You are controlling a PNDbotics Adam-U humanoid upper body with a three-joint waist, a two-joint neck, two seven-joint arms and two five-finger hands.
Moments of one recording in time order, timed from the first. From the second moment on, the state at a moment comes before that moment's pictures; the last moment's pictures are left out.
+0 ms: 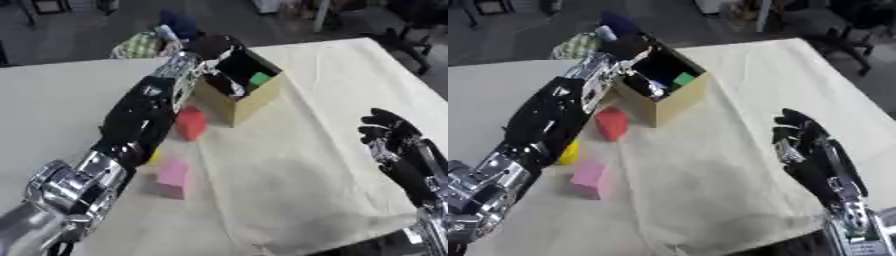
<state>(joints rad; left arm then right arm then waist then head) -1.00 0.22 -0.13 -0.80 -1.18 -0.14 -0.19 -0.25 -0.15 0.19 -1.61 0.06 -0.07 0.09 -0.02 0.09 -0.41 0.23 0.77</state>
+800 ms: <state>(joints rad) -0.74 0.73 -0.24 -1.33 -0.66 -0.26 -0.60 -0.23 -0.16 0.16 -1.60 0.06 -0.07 0.07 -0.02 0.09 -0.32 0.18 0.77</state>
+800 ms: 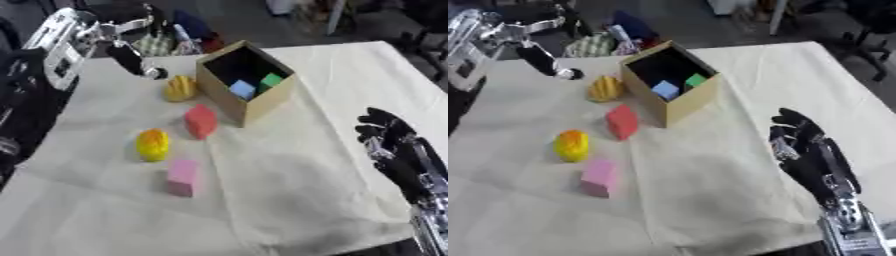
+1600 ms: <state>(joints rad) -0.58 0.79 -0.39 -1.42 -0.52 -0.23 -0.80 -0.23 -0.17 0.16 -1.60 0.06 -0.07 0.07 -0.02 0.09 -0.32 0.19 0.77</state>
